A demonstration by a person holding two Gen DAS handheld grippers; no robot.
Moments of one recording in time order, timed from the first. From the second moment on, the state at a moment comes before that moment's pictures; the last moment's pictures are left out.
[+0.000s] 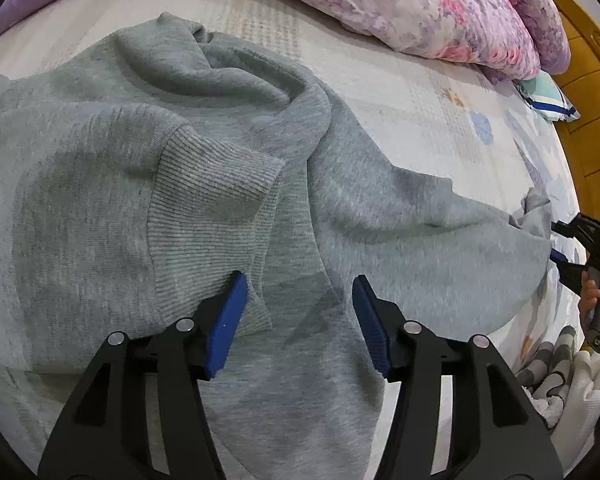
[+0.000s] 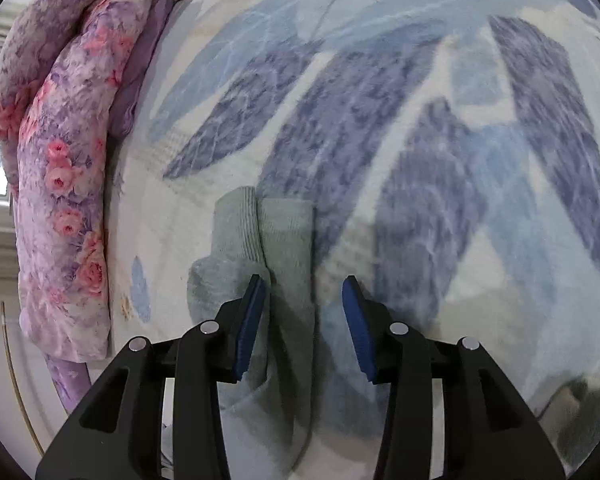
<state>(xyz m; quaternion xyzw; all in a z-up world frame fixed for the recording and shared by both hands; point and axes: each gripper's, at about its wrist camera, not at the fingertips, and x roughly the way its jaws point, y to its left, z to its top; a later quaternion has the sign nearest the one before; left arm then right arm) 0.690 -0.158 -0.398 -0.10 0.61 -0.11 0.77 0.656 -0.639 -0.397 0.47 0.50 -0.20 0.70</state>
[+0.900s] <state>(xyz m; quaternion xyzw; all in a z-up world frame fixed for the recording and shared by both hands) 0.680 -0.144 -0.360 -0.17 0.60 -0.16 0.77 0.608 -0.583 -0.286 0.43 0.39 -0.19 0.79</state>
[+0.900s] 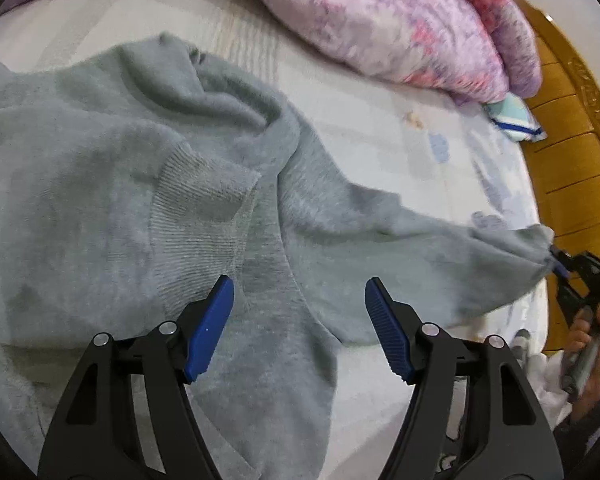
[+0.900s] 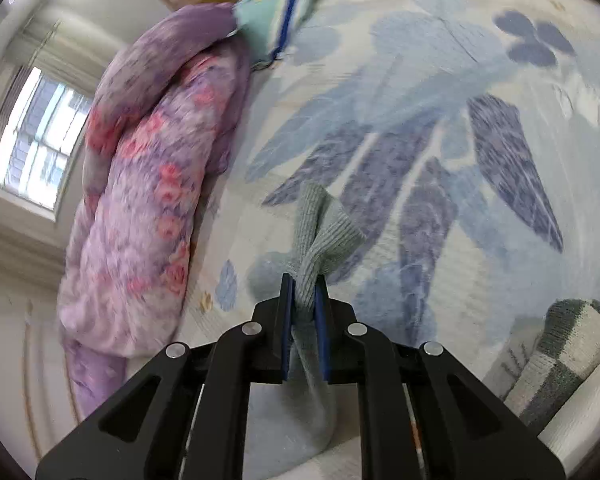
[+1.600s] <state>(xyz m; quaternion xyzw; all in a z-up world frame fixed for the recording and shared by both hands) 0.656 0.119 -0.274 -0.23 0.51 0.01 0.83 0.669 -0.141 -0.219 0.24 0.39 0.10 0.88</state>
